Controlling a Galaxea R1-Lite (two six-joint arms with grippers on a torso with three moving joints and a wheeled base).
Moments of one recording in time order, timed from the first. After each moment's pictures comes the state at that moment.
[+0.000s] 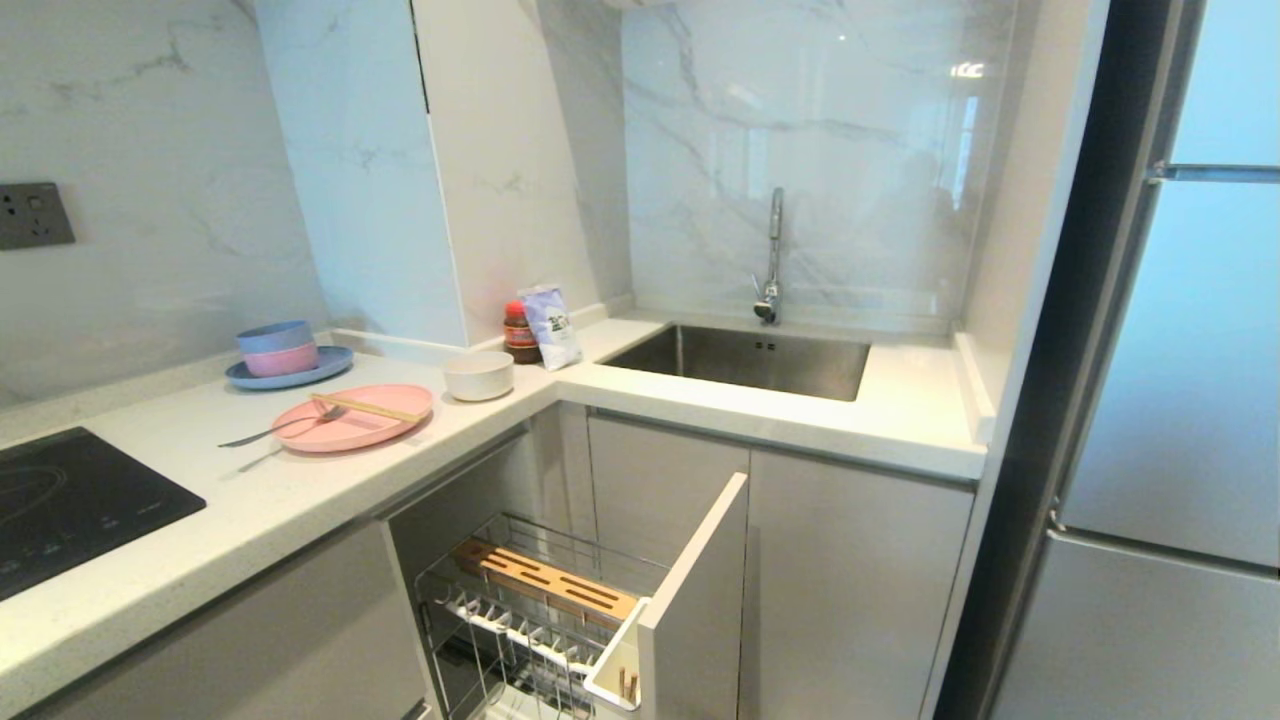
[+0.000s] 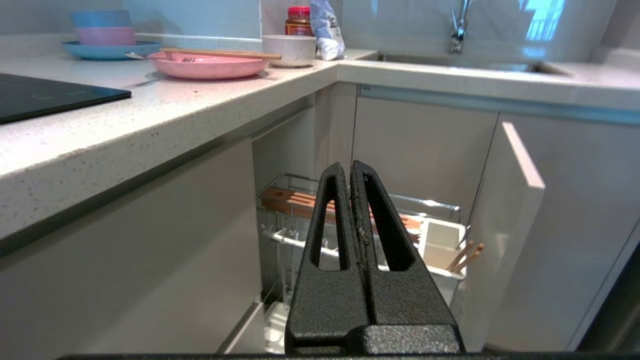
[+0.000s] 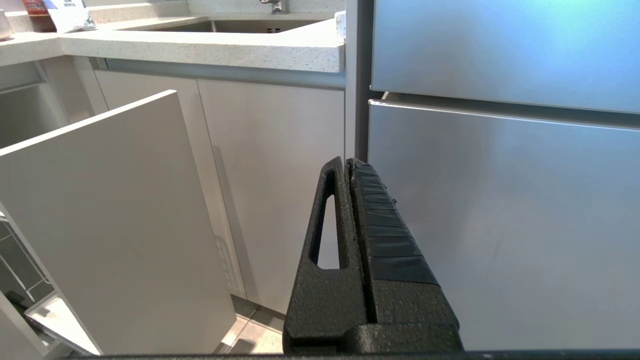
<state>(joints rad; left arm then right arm) 0.00 0.01 0.00 -0.06 -0.02 -0.02 0.00 0.00 0.00 0.00 0.00 0.03</state>
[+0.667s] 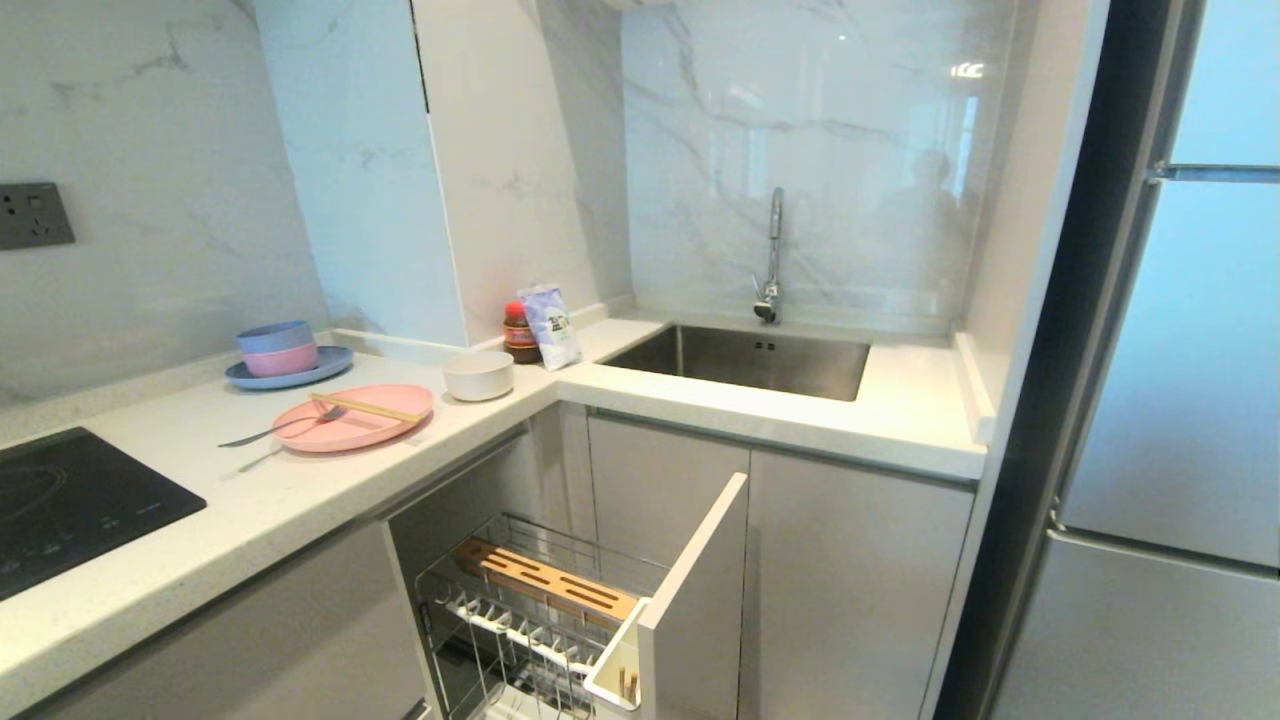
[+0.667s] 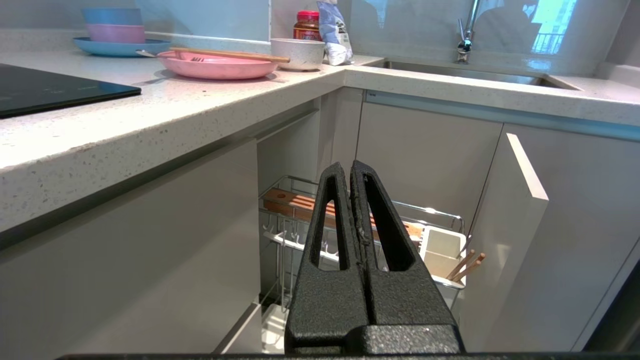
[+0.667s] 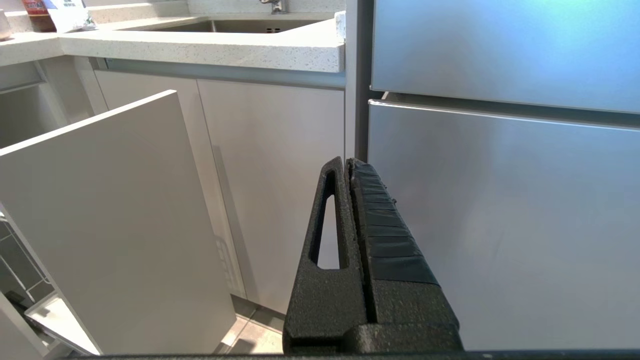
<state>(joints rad) 0.00 0.00 0.00 -0.06 0.00 -0.03 0.00 0.00 0.00 0.00 0.00 0.03</state>
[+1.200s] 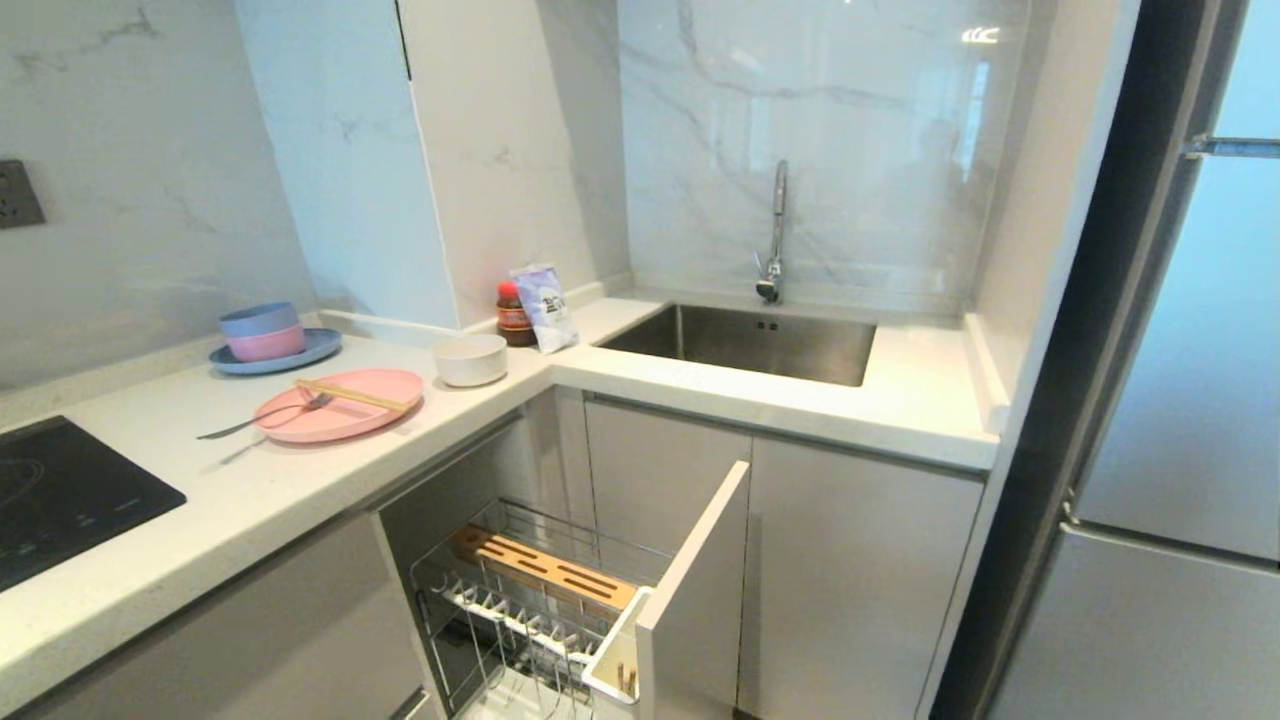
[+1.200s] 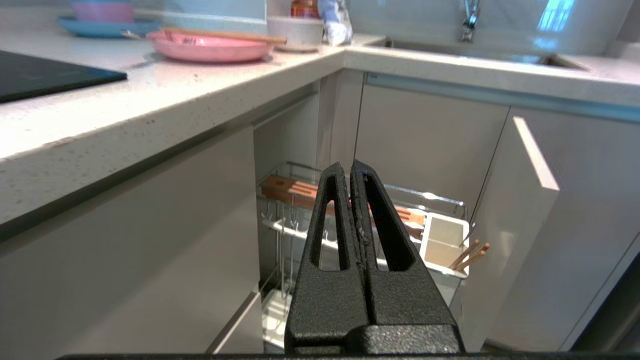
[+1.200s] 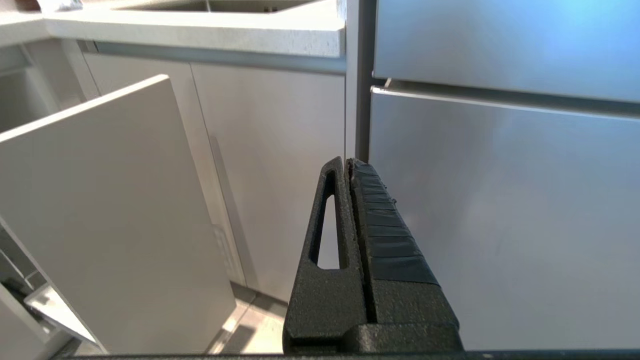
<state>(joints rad) 0.00 0.00 0.00 -0.06 -0.01 -0.03 0.00 0.00 0.00 0.00 0.00 0.03</state>
